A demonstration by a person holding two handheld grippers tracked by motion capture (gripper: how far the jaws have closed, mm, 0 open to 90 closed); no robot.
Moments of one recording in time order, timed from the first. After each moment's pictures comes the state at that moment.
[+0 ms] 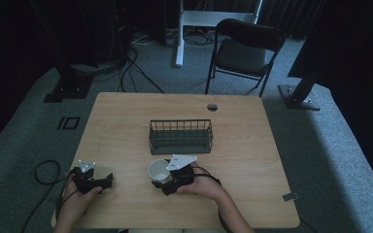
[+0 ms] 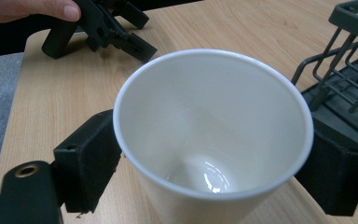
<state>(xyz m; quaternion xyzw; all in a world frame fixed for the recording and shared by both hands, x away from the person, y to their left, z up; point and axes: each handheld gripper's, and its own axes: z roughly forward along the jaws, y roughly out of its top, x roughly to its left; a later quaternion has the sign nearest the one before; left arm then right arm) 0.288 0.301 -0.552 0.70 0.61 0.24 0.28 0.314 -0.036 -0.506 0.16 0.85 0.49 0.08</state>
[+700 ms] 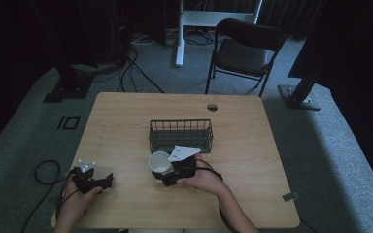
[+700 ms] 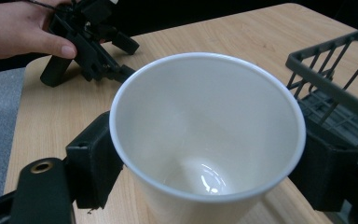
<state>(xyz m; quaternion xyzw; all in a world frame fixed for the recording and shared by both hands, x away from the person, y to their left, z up) 0.288 0.301 -0.552 0.70 0.61 0.24 0.28 0.322 -0.041 -0.473 0.18 0.84 0.50 0.09</state>
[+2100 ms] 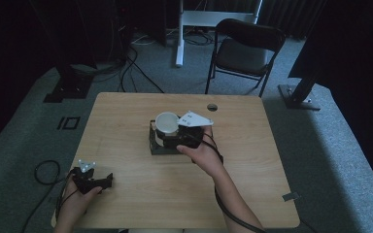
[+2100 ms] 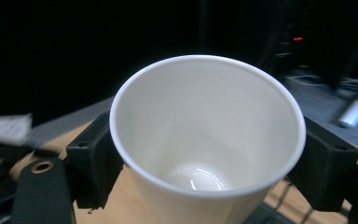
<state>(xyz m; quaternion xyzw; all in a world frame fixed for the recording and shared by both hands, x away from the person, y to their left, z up) 0.288 0.301 -0.551 0.70 0.61 0.24 0.28 0.361 -0.049 -0.390 0.30 0.75 0.55 0.20</state>
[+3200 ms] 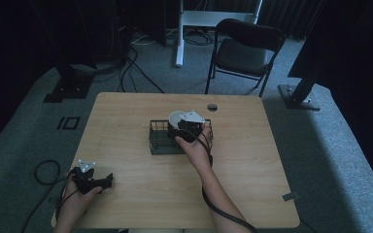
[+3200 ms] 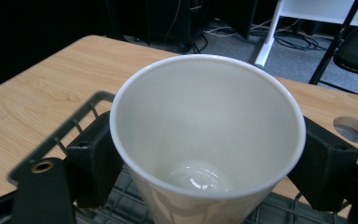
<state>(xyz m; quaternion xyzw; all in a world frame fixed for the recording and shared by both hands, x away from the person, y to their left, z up) 0.288 0.301 -0.552 0.70 0.61 0.24 0.28 0.414 -0.043 -0.453 0.46 0.72 0.45 0.27</state>
